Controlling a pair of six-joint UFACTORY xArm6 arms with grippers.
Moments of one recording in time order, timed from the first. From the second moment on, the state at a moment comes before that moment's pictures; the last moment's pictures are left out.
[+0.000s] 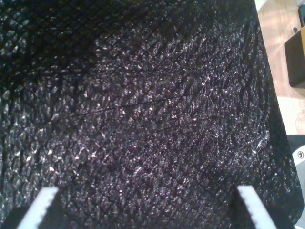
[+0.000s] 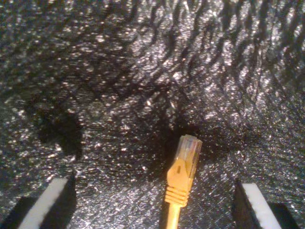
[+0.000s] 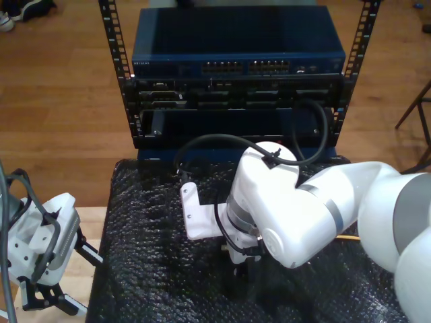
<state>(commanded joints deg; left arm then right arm) 24.0 -24.3 -34.4 -25.5 84.9 -239.3 36.7 -1.6 -39.0 -0.9 30.7 -62.1</state>
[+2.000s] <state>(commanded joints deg) 23.8 -23.3 -34.5 -25.4 84.9 -239.2 33.9 -0.5 -35.8 -3.8 22.4 -62.1</state>
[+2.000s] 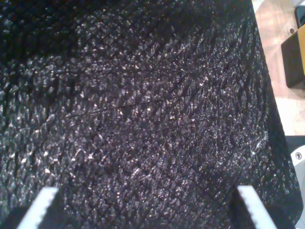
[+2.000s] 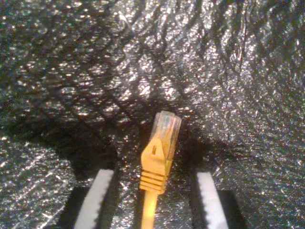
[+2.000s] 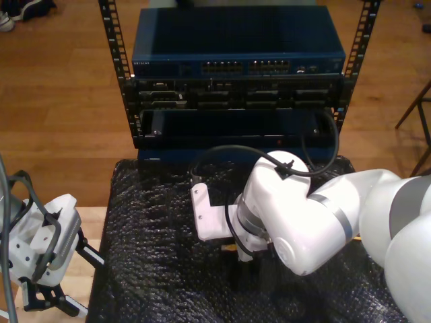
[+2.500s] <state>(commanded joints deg) 23.8 -23.0 -34.5 -25.4 84.9 -239.2 33.9 -0.6 -35.7 -3.8 22.4 -62.0</state>
